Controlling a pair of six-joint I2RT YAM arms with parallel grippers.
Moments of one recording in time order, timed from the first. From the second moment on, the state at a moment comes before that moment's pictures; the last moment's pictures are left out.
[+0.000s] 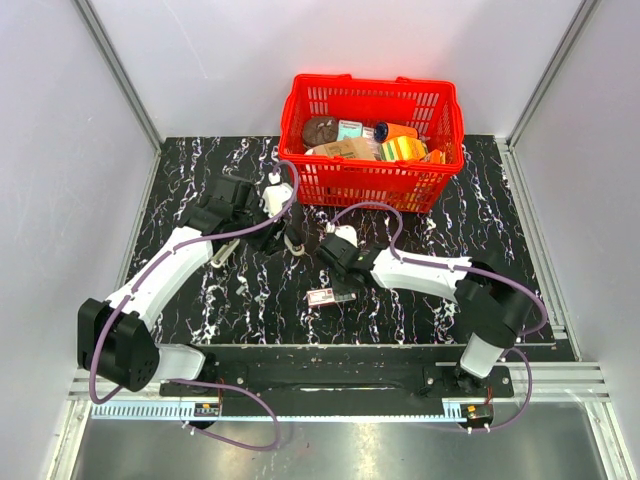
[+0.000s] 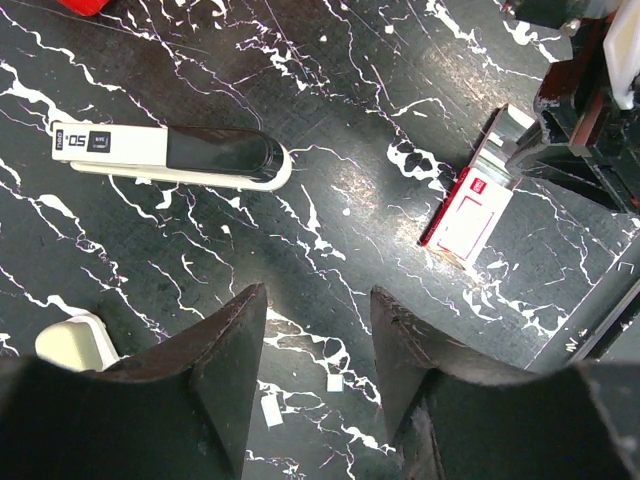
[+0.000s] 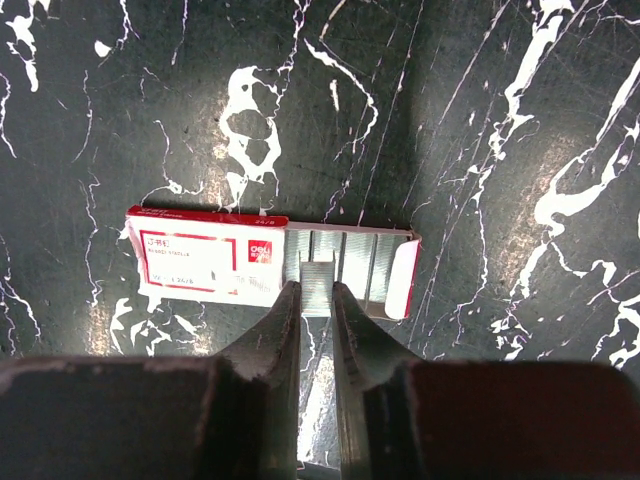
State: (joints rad) left arm -0.38 1.32 1.08 -0.62 0.41 0.32; right arm 0.96 1.71 1.09 -0.50 0.25 0.71
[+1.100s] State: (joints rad) left arm -0.37 1.32 1.07 -0.63 0.41 0.33; right arm 0.97 1.76 1.11 -0.50 0.25 0.71
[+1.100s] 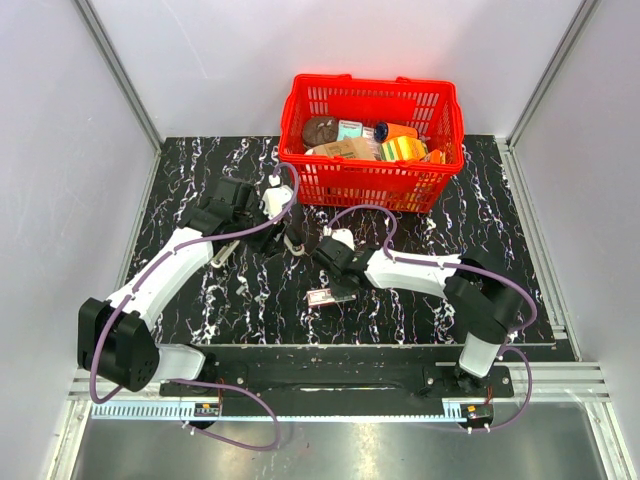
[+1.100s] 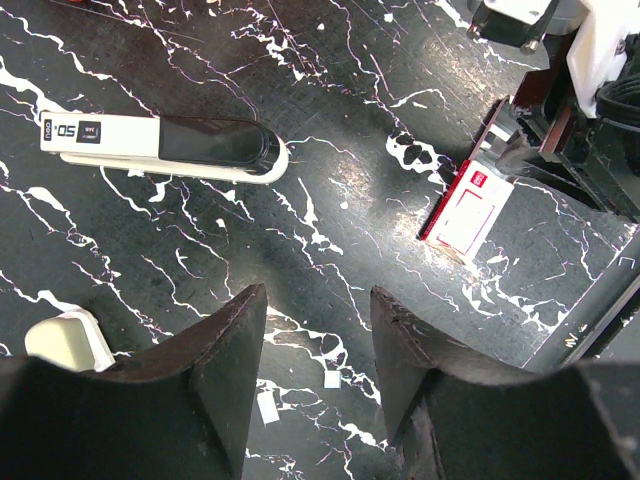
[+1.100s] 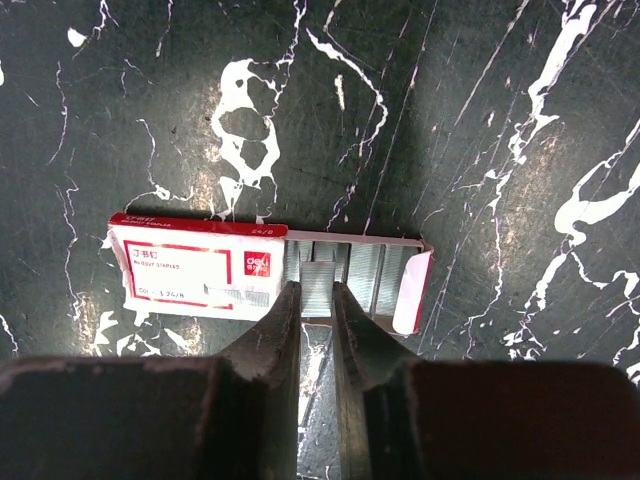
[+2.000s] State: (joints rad) left arm -0.37 1.31 1.05 -0.62 0.41 0.34; right arm 0.97 1.77 1.11 -0.49 0.24 0.71
